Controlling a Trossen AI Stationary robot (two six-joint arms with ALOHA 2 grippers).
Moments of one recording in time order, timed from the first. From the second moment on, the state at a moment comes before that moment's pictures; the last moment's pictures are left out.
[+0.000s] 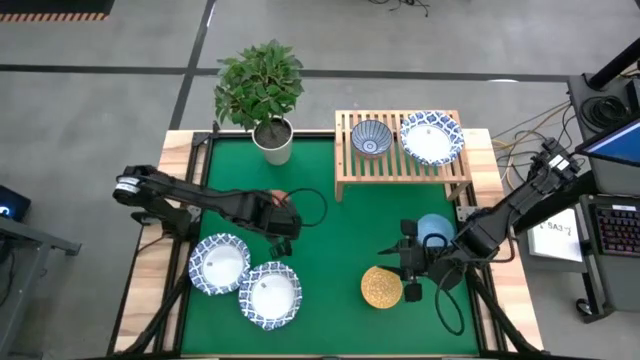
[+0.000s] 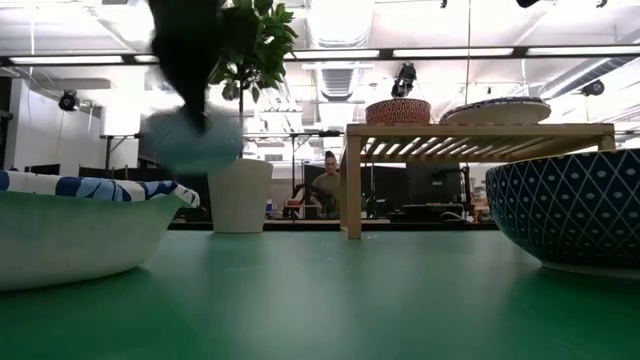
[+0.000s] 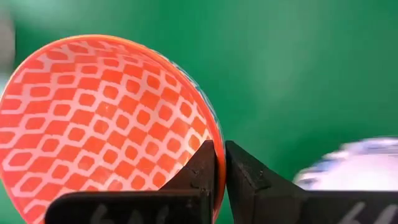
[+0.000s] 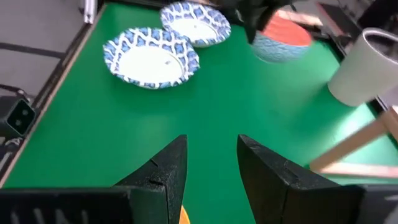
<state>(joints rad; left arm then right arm) -0.18 1.58 1.30 -1.09 -0.24 -0.57 0.67 1.21 0.94 -0.38 0.61 0.25</state>
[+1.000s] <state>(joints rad) 0.04 2.04 2.27 -1.21 -0.21 0.62 0.77 1.18 0.84 -0.30 0.58 0.29</state>
